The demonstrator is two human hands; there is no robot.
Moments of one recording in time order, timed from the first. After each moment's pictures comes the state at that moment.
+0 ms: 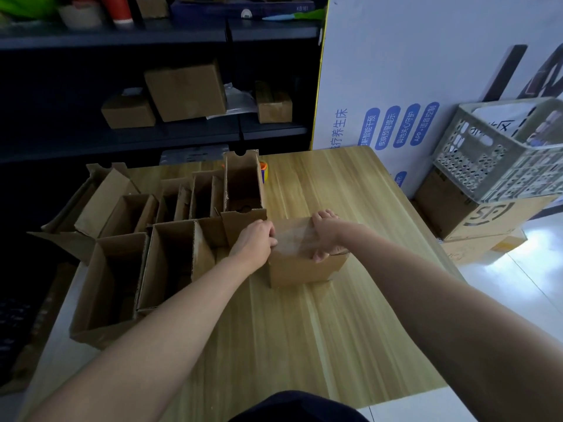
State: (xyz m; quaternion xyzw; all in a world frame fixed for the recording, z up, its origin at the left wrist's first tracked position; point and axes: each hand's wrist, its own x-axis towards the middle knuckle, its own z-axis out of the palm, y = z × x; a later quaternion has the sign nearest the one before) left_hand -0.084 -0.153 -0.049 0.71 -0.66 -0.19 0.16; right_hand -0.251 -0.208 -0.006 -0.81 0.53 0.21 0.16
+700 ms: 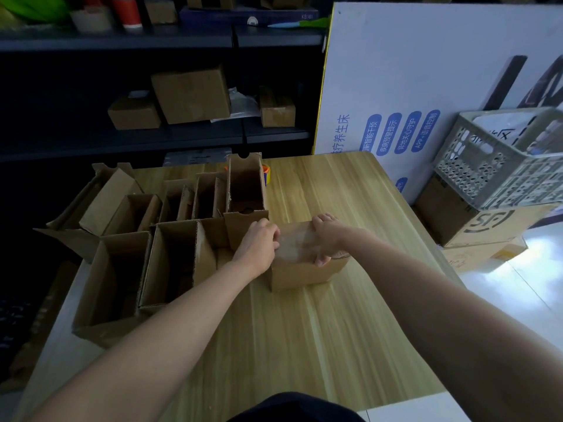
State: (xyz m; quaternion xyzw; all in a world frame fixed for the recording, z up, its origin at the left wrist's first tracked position) left_hand -0.089 -0.146 -0.053 0.69 -0.68 -0.15 0.19; right_hand -0.252 -0.207 -0.011 -0.82 0.52 0.20 0.15
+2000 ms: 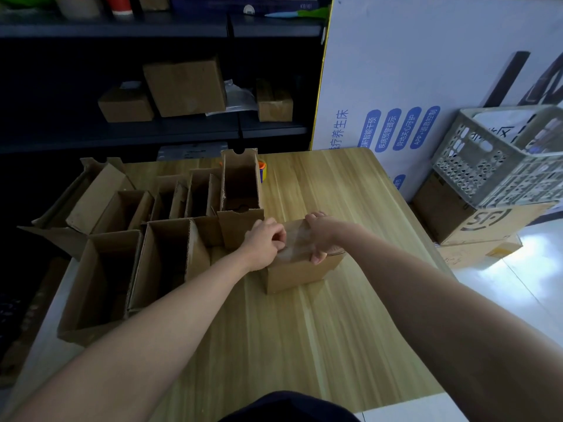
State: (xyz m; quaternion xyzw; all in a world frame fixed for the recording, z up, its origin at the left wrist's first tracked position) left_hand -0.094 -0.161 -0.051 0.65 -0.68 -0.28 0.18; right_hand -0.249 -0.225 -0.019 -0.81 0.52 0.21 0.17
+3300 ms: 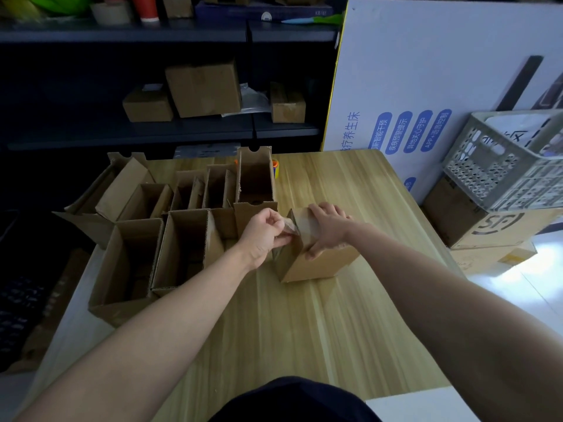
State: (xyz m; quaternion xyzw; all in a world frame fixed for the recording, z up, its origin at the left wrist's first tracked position) left_hand -0.090 -0.127 -0.028 0.54 -0.33 -0.58 0.51; right_hand -0.251 -0.210 -0.027 -0.82 0.52 0.12 0.20
